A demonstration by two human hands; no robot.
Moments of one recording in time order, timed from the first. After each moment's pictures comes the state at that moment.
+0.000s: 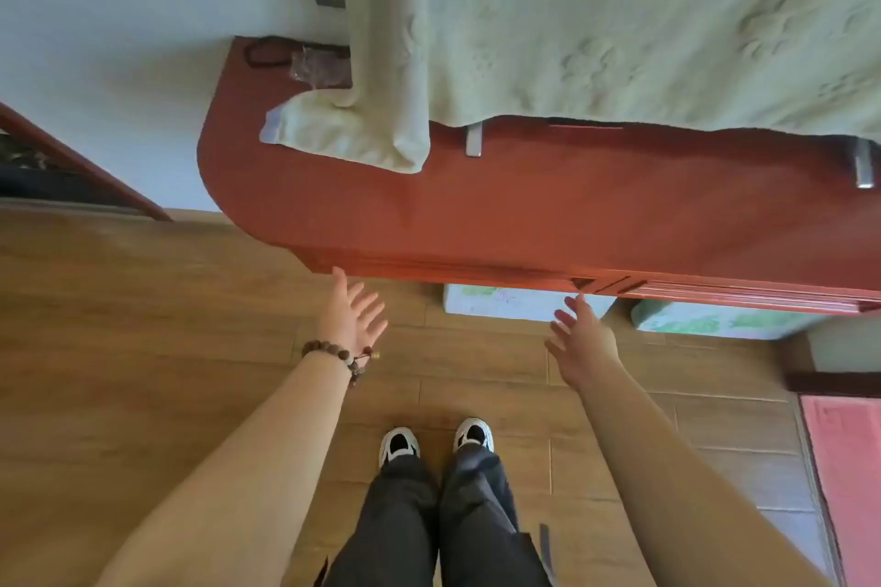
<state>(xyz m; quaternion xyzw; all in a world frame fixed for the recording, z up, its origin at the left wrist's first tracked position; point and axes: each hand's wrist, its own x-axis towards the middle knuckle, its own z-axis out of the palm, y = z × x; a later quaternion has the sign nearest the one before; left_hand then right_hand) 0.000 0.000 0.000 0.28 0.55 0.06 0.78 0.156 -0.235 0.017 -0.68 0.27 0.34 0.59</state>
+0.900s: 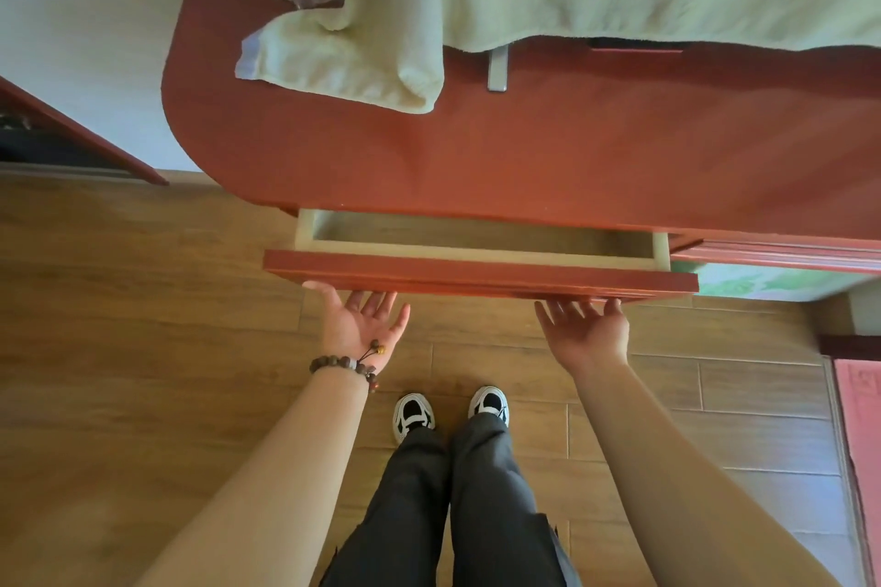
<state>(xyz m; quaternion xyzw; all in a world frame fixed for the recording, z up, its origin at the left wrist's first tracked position) -0.026 -0.021 -0.059 0.02 0.52 0.18 0.83 0.141 -0.231 -0.062 -0.39 0.43 0.29 0.76</state>
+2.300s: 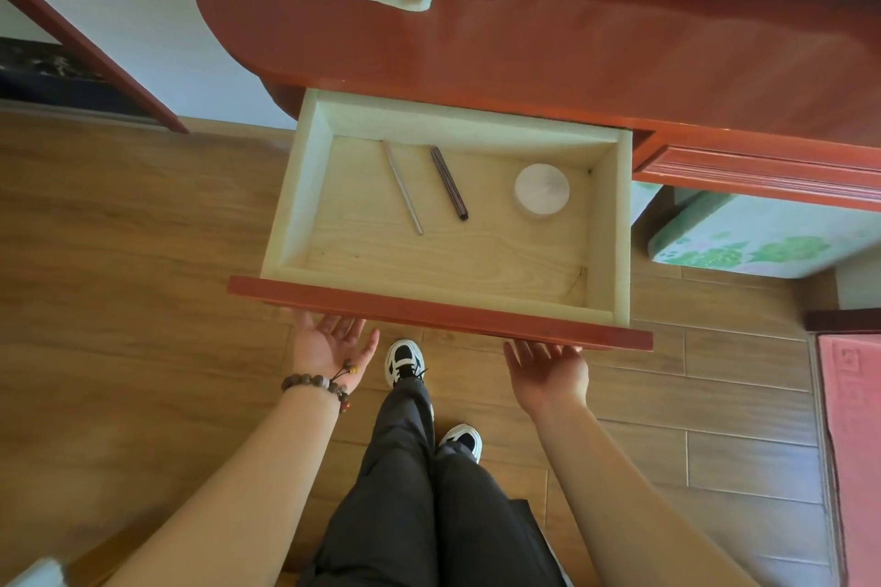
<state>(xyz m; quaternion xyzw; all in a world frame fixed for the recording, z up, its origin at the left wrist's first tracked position) -0.170 -0.135 -0.053 0.03 0.57 0.21 0.79 -0.017 -0.341 -0.058 -0.37 0.46 0.31 0.74</state>
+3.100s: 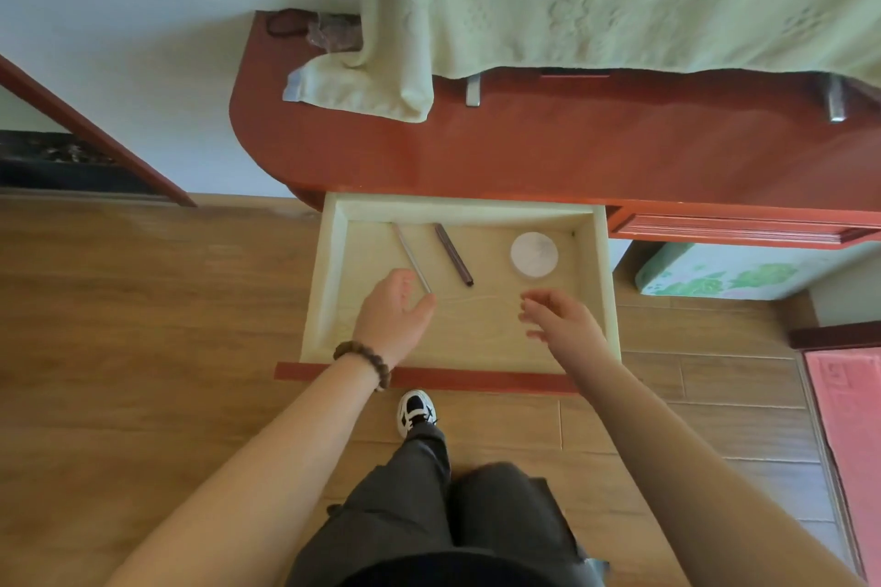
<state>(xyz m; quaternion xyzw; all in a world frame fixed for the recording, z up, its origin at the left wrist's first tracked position) -0.070 -0.097 0.077 0.80 0.39 -0.04 0.46 0.051 -0.280 0.075 -0.80 -0.01 0.37 0.47</state>
